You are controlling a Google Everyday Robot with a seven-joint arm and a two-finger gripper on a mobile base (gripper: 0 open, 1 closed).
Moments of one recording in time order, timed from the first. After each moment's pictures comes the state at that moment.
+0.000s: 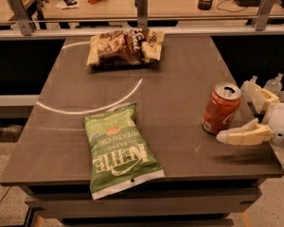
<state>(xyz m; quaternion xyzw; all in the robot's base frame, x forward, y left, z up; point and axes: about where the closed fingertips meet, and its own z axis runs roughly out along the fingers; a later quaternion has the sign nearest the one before) 0.468 -0.217 0.877 -0.35 0.66 0.29 0.60</state>
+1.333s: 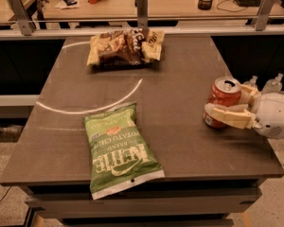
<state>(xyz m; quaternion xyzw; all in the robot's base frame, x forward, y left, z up) 0.482 -0.192 0.885 -0.39 0.61 0.31 0.61</state>
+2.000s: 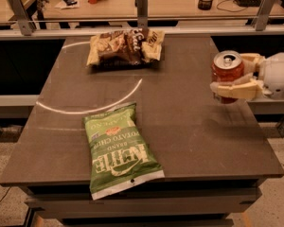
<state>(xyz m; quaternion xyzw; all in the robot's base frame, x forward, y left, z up) 0.513 -0.196 0.933 -0.50 0.61 0.25 0.56</state>
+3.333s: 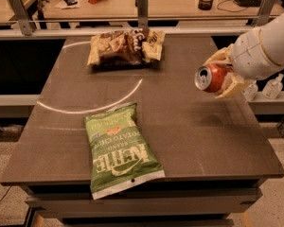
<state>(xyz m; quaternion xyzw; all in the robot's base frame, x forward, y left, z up) 0.531 -0.181 0.911 -0.75 0.58 -0.04 0.31</state>
